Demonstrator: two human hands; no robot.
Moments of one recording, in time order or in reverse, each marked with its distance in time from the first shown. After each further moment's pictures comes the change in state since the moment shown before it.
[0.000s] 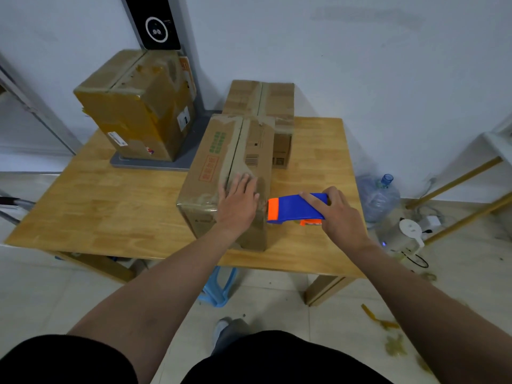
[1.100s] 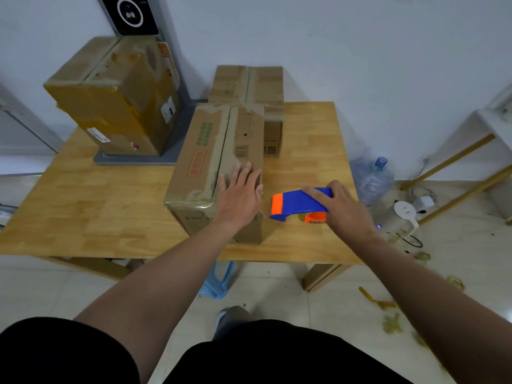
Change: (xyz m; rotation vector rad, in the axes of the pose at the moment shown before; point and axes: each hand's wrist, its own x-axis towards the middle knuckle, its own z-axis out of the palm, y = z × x) left_hand 0.013 0.019 0.007 -0.032 -0.073 0.011; right_hand -0.007 0.026 0.016 -0.081 -0.076 0.098
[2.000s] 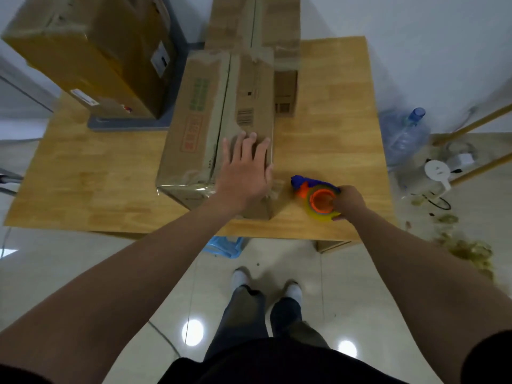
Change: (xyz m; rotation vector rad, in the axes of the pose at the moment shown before) left_hand 0.018 -0.007 0.008 0.151 0.010 0.110; right_hand 0.044 0.018 0.120 0.698 -0.543 0.888
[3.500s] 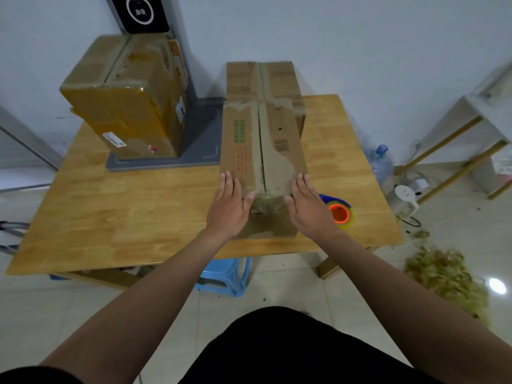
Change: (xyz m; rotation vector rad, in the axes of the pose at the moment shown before) left_hand -0.092 -0.145 -0.039 -0.338 -0.196 -0.103; right_hand -0.191 -0.133 0.104 -0.415 0.353 -0.699
